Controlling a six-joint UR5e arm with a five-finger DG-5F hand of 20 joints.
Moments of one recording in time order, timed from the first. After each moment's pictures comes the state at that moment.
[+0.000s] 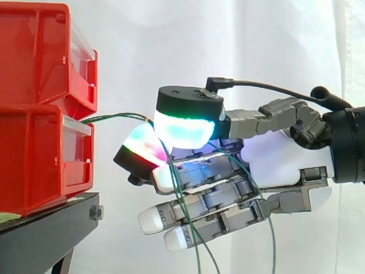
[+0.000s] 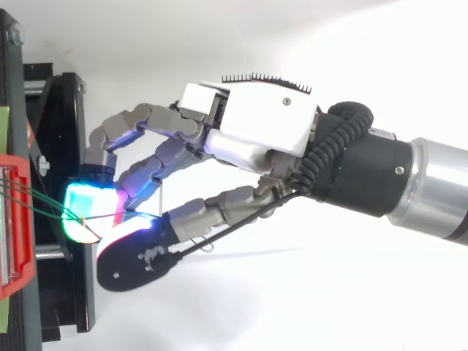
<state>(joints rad) 0.20 -2.37 -1.00 -3.04 -1.11 0.11</state>
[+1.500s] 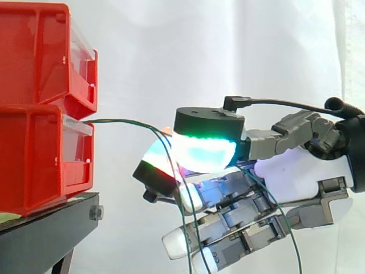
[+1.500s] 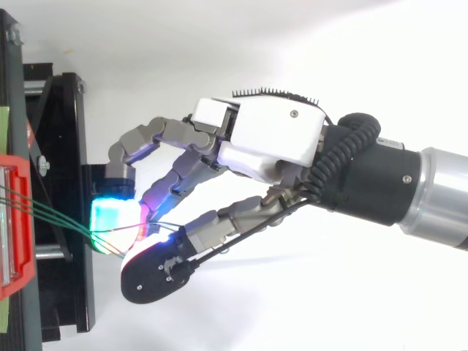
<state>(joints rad) 0.22 -2.37 -1.00 -3.13 -1.11 0.17</state>
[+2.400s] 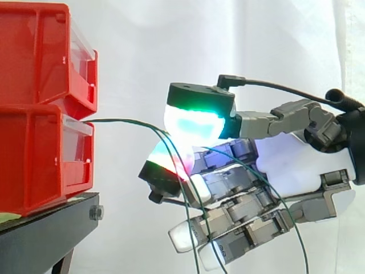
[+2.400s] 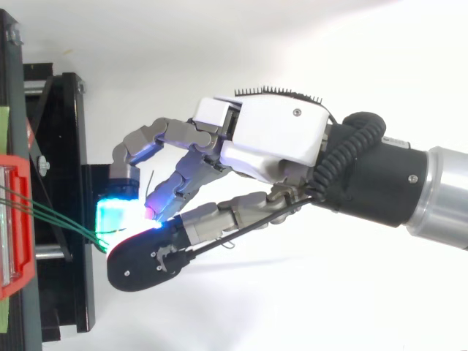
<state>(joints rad) 0.22 -2.37 -0.97 -3.19 -1.11 0.18</state>
